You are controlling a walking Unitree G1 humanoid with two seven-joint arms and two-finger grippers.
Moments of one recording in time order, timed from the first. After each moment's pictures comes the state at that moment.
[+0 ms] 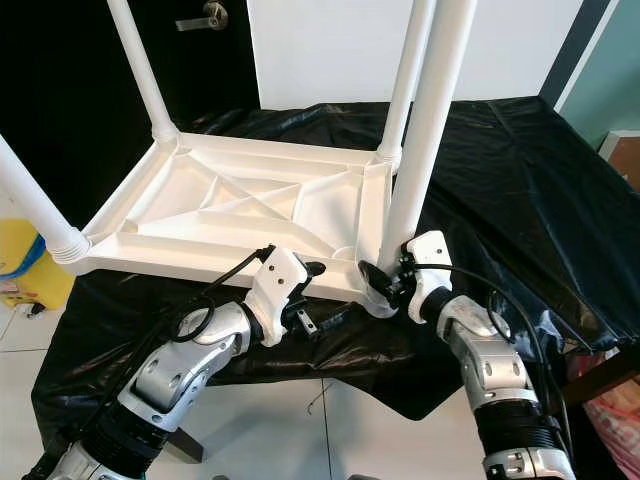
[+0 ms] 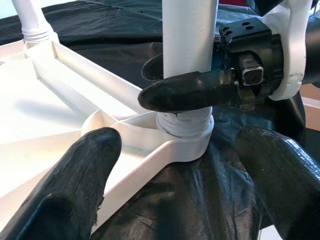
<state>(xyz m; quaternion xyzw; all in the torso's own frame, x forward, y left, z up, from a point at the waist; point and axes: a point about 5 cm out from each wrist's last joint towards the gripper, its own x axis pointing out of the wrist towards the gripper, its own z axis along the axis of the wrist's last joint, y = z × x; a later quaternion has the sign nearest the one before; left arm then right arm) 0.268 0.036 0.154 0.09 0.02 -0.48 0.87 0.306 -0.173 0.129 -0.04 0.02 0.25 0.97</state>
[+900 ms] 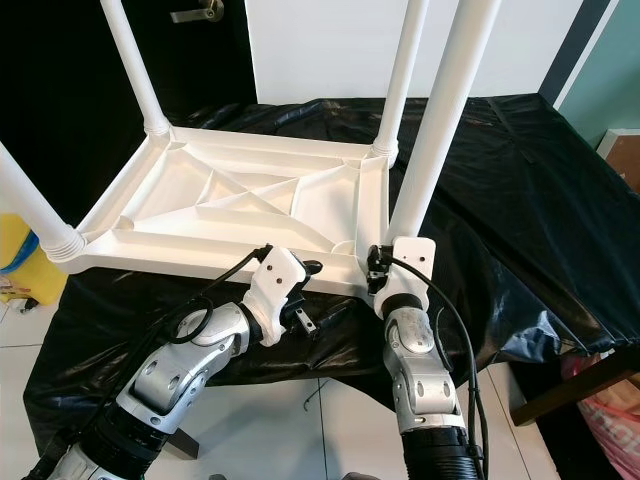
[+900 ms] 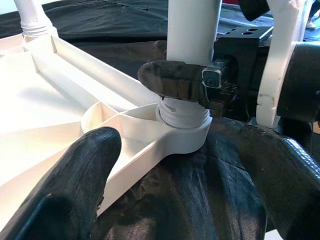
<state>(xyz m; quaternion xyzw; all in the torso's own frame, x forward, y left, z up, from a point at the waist) 0.267 0.037 0.154 0.09 0.02 -0.48 0.87 0.295 -0.132 0.127 0.04 0.01 -0.04 1.00</state>
